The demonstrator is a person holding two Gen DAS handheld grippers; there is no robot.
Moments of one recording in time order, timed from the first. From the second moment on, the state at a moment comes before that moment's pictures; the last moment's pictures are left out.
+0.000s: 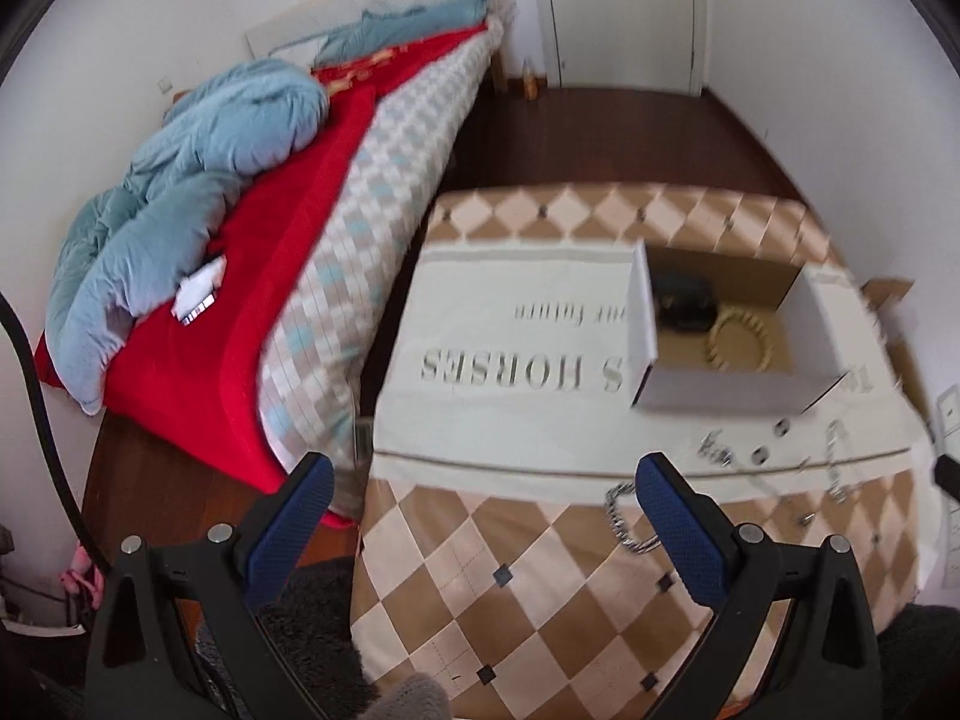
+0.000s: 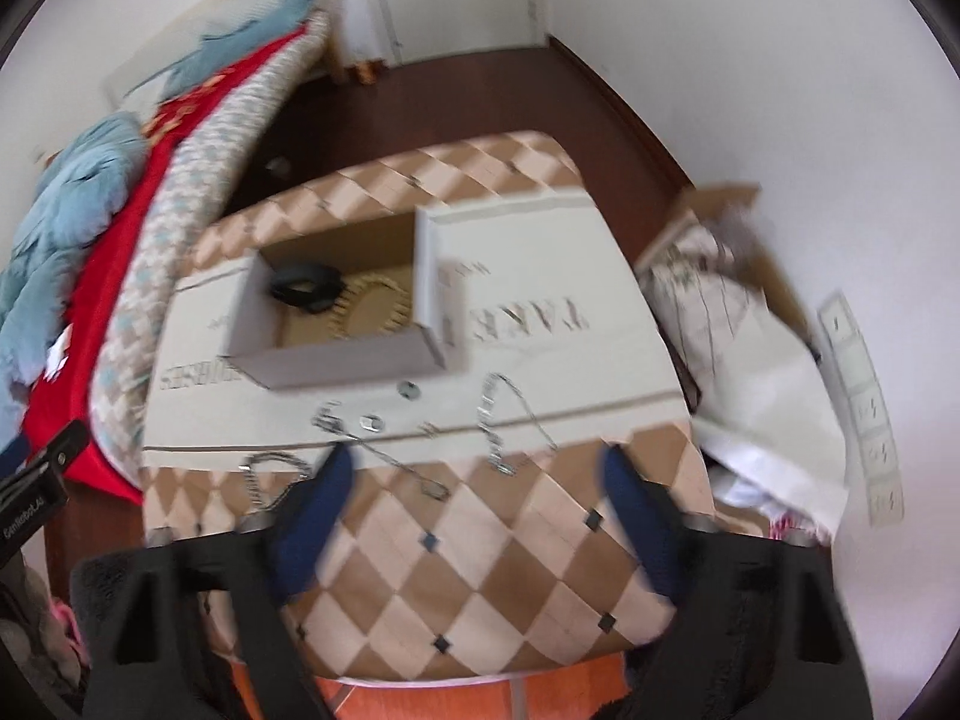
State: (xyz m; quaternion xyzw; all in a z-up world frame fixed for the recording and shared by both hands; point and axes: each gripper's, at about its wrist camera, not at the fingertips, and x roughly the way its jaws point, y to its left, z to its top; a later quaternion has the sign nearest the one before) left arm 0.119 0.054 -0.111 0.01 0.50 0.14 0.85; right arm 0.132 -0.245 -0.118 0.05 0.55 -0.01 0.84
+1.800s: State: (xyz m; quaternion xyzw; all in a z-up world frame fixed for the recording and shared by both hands) left arm 0.153 0.031 -0.172 0.01 0.57 0.00 0.82; right arm 0.144 -0.187 -0.201 0.06 0.57 0.07 0.82
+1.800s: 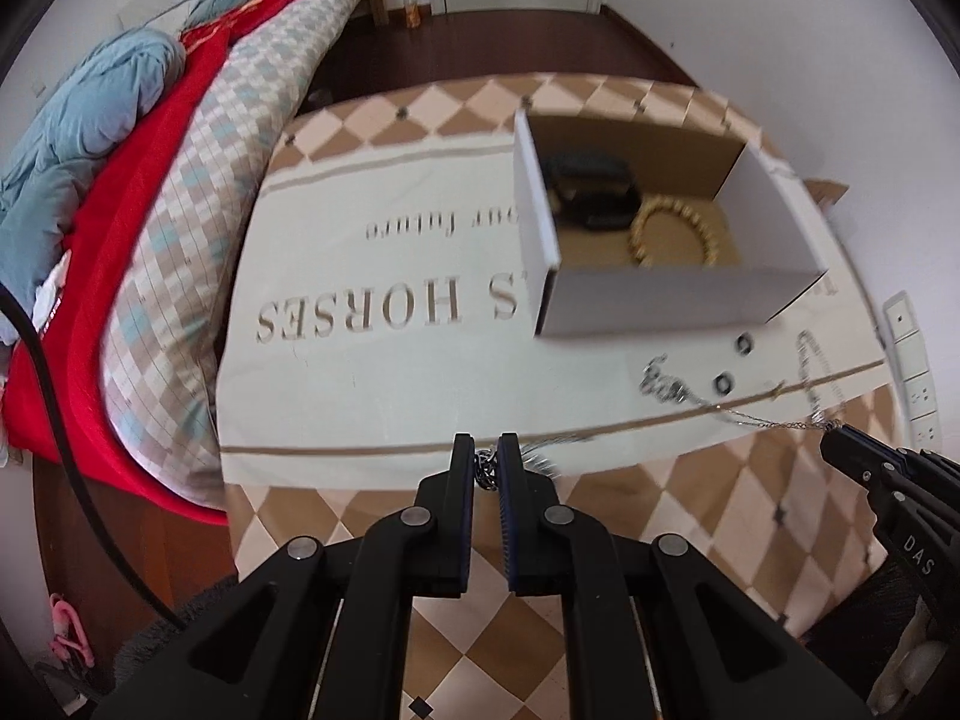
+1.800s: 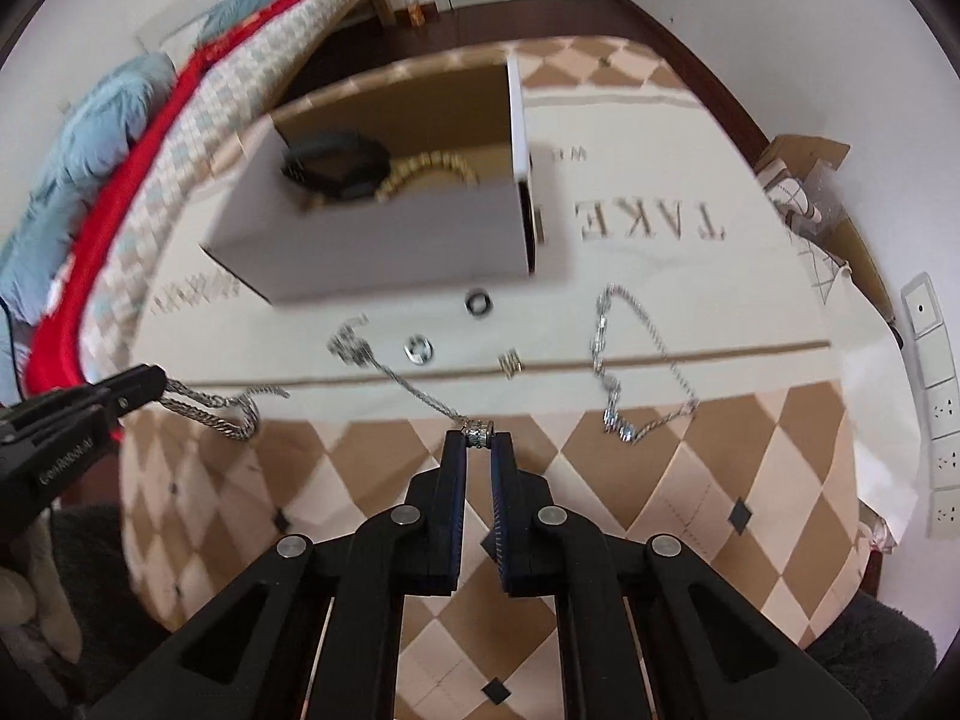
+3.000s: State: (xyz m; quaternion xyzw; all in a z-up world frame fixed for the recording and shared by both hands) left arm 0.257 0.010 -0.033 -0.04 0.49 -0.11 0.86; right arm 0.253 -0.177 0.001 0.04 0.46 0.14 0.88
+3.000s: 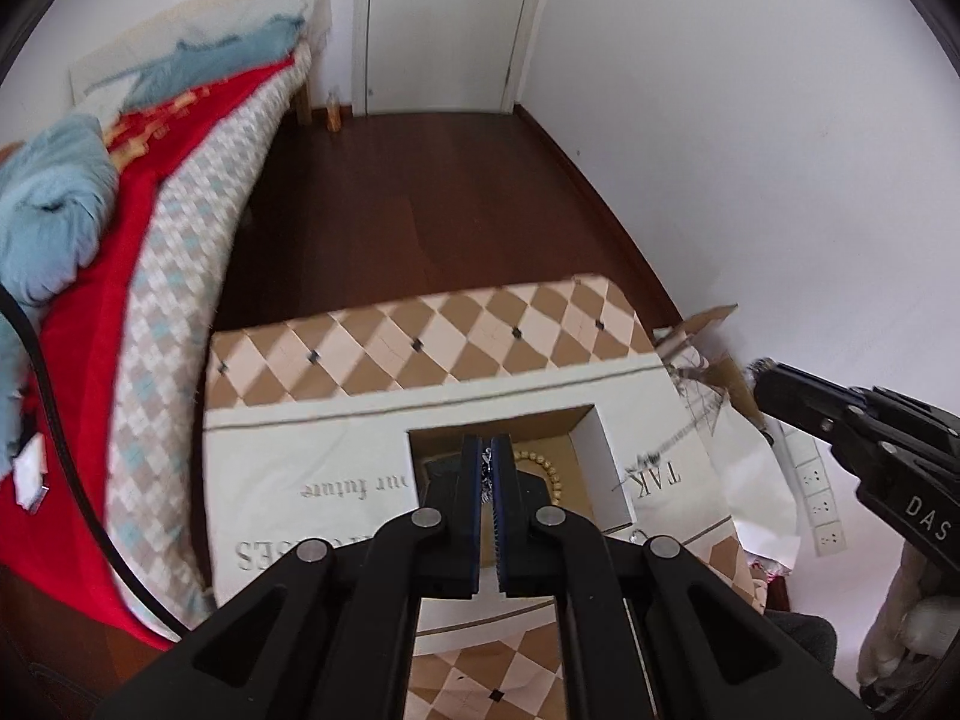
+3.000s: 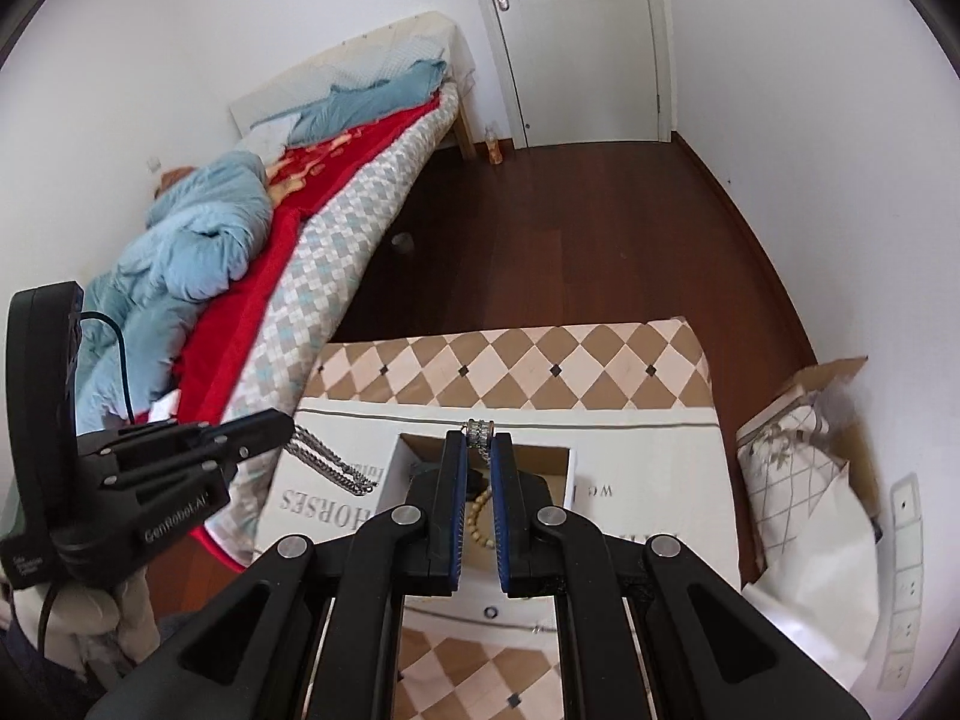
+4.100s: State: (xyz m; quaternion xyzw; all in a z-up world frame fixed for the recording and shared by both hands) left arm 0.300 0.034 -0.123 -0.03 0.57 0.00 0.82; right arm 0.333 -0.172 -0.136 -0.01 0.58 0.06 0.81
